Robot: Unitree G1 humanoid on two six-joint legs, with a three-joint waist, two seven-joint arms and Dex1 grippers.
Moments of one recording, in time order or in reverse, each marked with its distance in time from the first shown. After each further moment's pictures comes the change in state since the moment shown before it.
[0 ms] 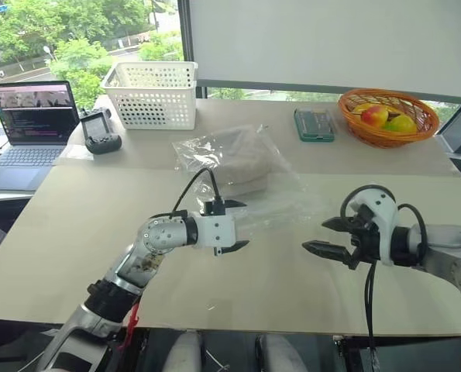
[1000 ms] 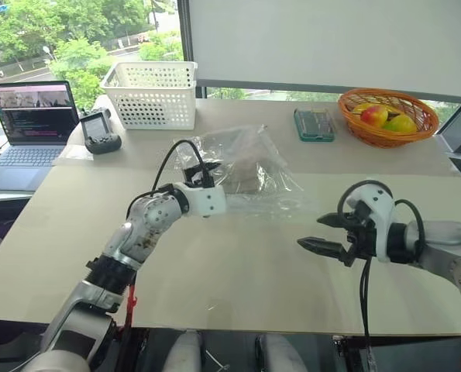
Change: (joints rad) left arm -0.175 -0.030 0.052 0.238 0.225 0.002 0.288; right arm -0.060 0.057 0.025 -0.048 0.058 0.035 -0.051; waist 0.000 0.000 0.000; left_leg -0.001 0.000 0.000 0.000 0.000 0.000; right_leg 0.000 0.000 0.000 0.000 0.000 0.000
